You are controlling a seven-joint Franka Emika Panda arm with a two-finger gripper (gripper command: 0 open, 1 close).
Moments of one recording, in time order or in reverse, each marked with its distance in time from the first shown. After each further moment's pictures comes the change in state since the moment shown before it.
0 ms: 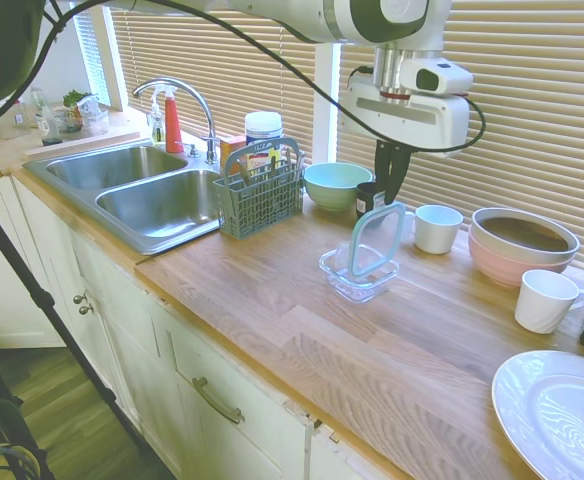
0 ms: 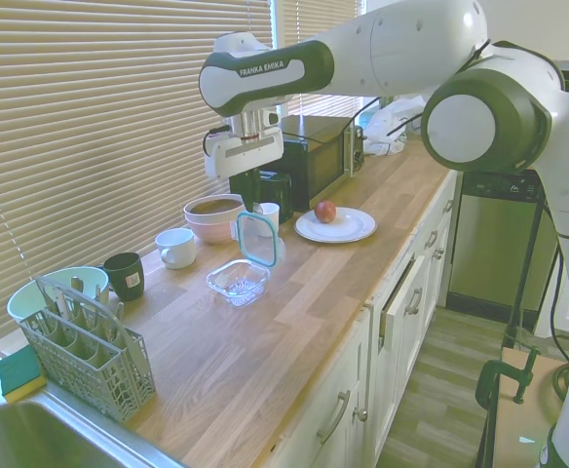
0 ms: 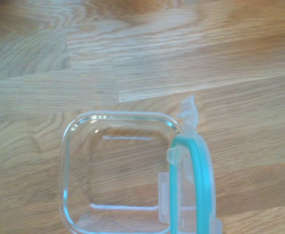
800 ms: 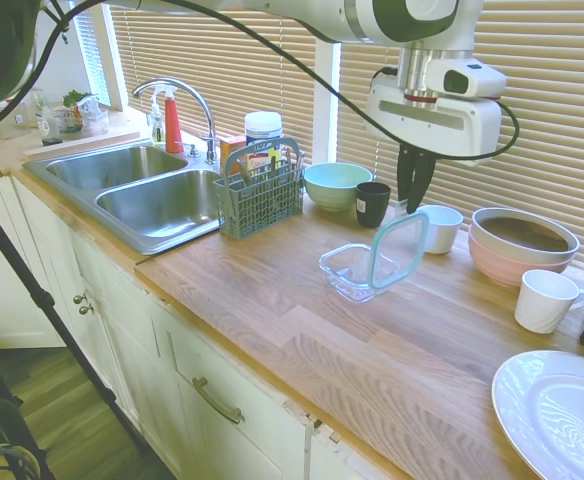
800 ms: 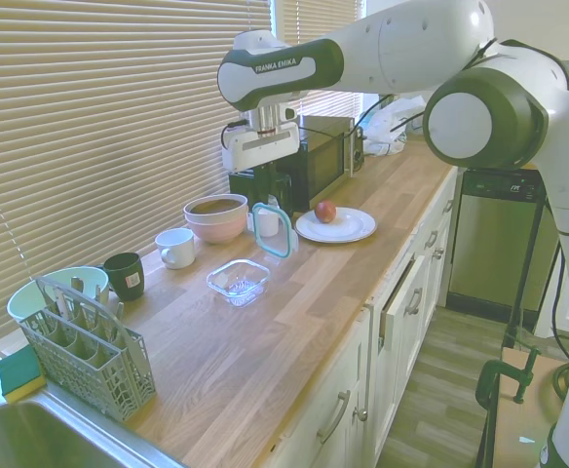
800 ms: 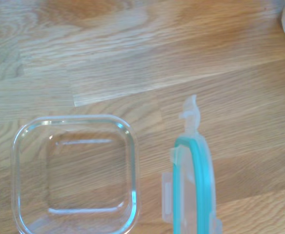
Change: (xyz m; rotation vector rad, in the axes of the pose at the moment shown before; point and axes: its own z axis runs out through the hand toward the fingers) arm 0.029 0.033 -0.001 -0.002 0.005 0.057
